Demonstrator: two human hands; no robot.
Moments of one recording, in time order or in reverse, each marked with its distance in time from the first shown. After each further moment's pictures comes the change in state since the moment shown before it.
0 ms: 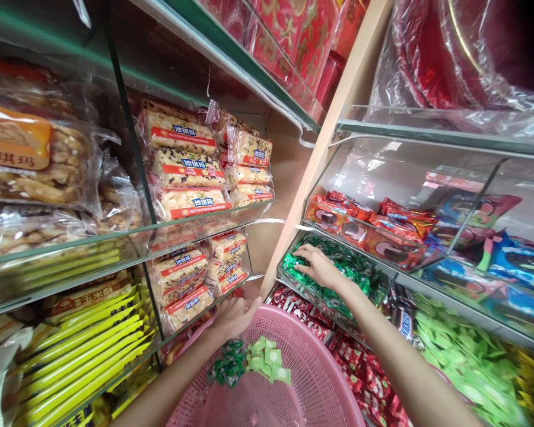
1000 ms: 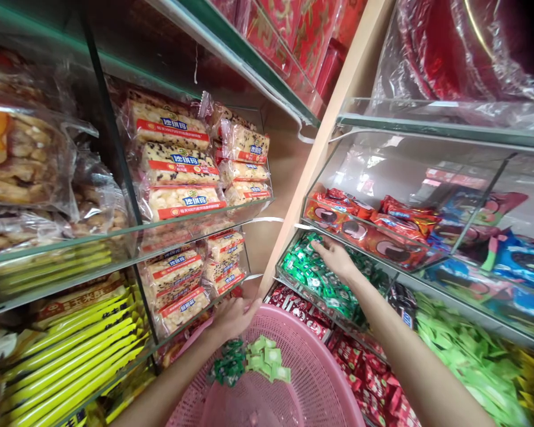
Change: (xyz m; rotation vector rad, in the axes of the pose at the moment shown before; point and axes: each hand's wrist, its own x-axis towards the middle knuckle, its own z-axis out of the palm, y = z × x) left_hand 0.009 -0.007 0.010 0.024 0.018 0.119; right_hand 0.001 0.014 -0.015 0.524 0.367 0.361
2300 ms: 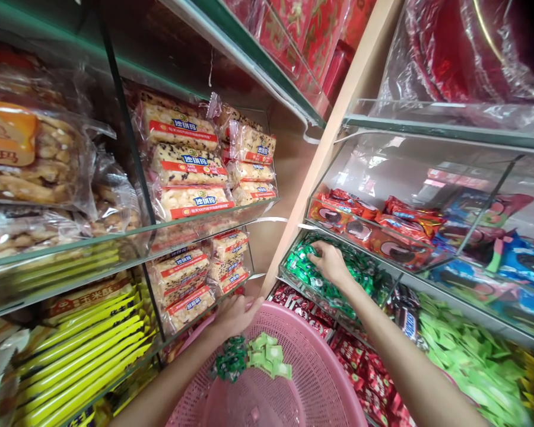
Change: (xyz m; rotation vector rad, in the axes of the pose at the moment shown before) left_hand -0.002 -0.003 -0.006 -0.030 0.026 0.013; right_hand -0.008 -0.009 0.014 -0.495 -0.049 -0.015
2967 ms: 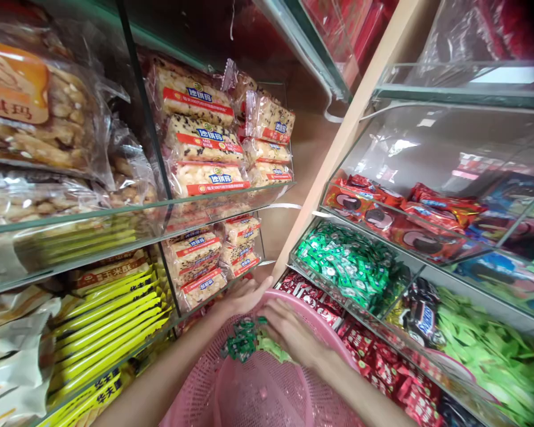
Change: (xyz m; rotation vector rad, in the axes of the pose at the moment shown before) left_hand 0.004 -0.005 -0.007 -0.043 -0.127 0.039; right_hand -0.145 -0.084 0.059 0.178 -0.478 -0.576
